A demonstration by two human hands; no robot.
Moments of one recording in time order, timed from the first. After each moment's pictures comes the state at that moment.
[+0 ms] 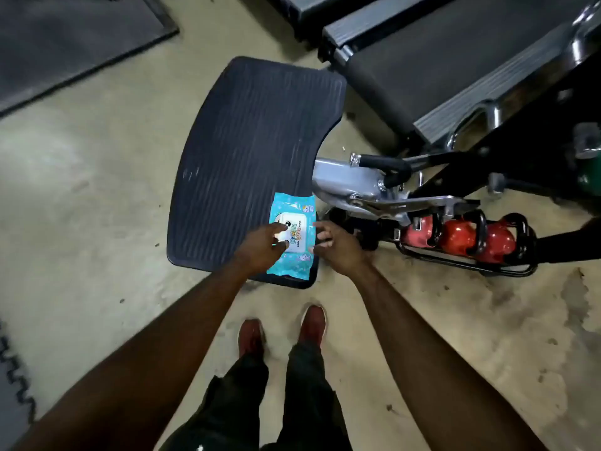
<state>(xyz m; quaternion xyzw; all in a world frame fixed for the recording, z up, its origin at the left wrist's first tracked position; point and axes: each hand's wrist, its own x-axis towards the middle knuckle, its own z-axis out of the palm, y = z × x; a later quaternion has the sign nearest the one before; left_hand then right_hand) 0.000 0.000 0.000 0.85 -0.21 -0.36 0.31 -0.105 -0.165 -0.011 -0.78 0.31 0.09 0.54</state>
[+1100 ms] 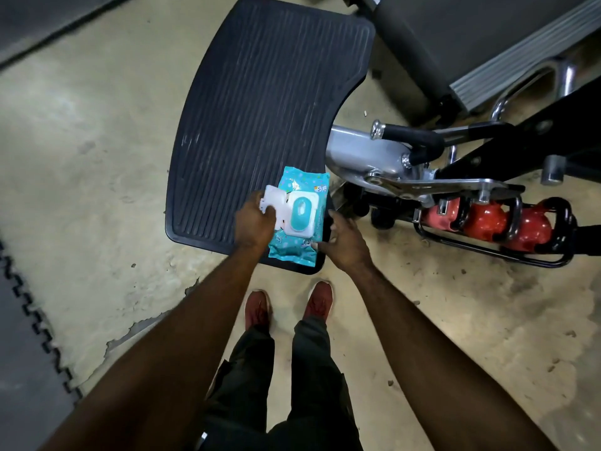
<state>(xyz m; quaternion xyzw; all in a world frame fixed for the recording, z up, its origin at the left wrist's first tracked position) 0.018 -0.028 -0.071 0.90 0.02 -0.25 0.37 -0.101 -0.183 -0.094 -0.83 0.32 0.15 0.43</state>
